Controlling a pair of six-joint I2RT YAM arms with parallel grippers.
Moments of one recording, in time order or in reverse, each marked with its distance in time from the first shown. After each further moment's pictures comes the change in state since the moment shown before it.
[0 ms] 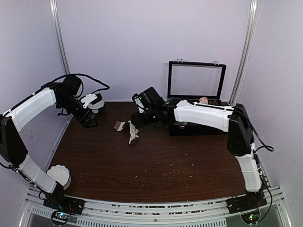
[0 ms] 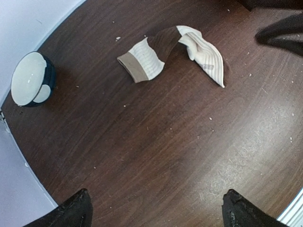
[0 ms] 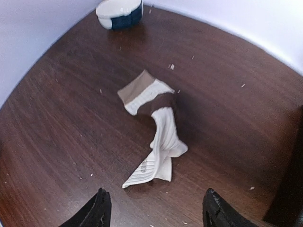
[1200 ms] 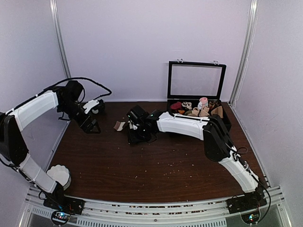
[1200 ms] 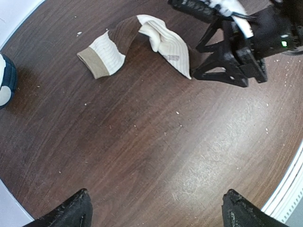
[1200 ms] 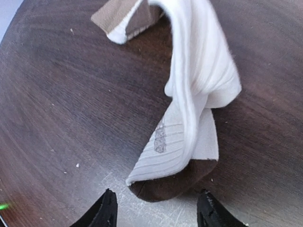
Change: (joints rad) left arm 0.006 0.022 -0.062 -0.024 0.152 0.009; right arm 0.044 0.361 0.306 -0.240 -0.114 0.255
